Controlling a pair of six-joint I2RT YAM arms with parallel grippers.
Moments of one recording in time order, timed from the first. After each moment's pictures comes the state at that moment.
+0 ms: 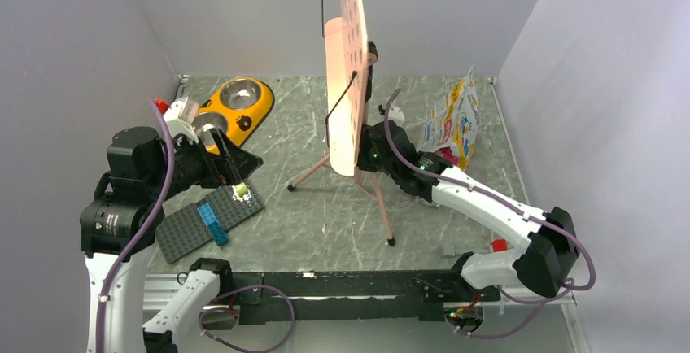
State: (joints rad) left arm -0.12 0.80 1.43 -1.06 0.45 -0.44; right arm 0.81 1.29 1.05 -0.31 0.23 0.81
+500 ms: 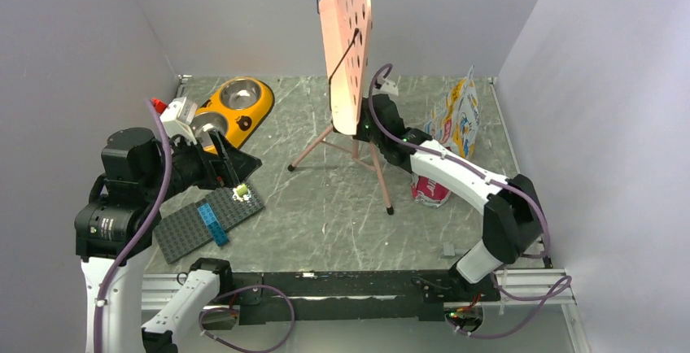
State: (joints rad) left arm -0.12 0.80 1.46 -1.08 0.46 -0.40; right arm 0.68 1.55 1.19 -0.11 0.23 0.72
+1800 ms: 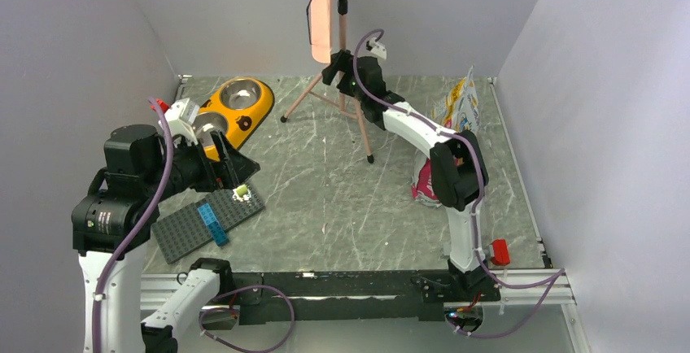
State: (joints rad) left arm -0.12 0.84 1.52 -1.20 0.43 -0.38; right arm 0.52 2.10 1.70 0.18 0.17 0.71
